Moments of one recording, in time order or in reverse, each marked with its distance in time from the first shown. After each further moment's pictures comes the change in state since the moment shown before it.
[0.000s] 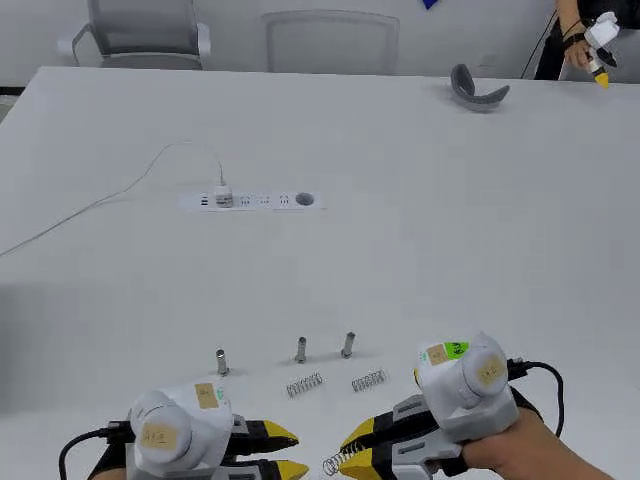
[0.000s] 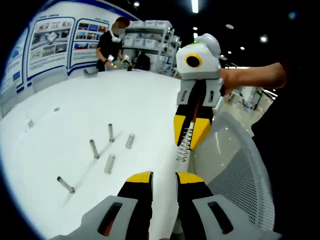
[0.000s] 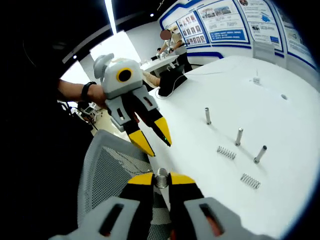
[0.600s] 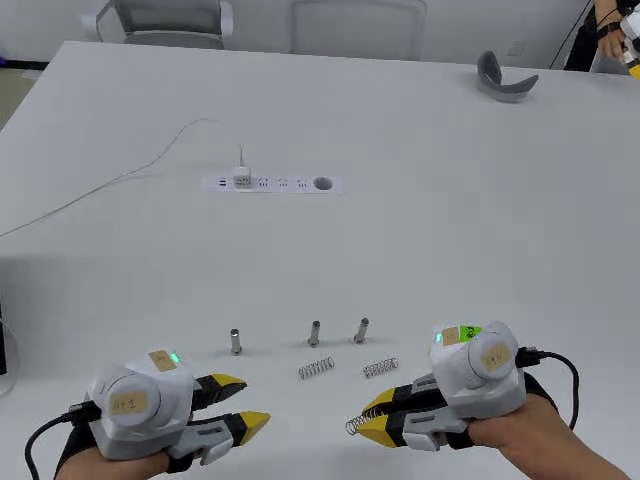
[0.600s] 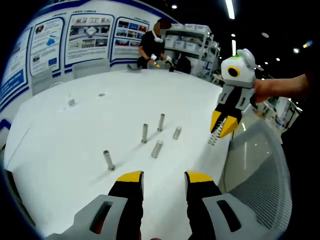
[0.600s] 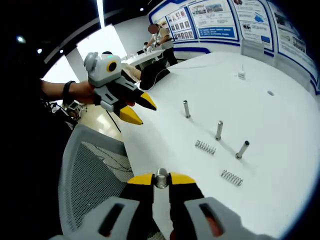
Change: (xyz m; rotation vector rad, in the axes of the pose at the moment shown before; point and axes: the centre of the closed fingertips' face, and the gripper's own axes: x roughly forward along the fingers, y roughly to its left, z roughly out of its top) left arm -0.042 0.072 -0.026 -0.152 -0.034 0.309; right arm 0.003 -0.041 -0.006 -0.015 0.063 -0.137
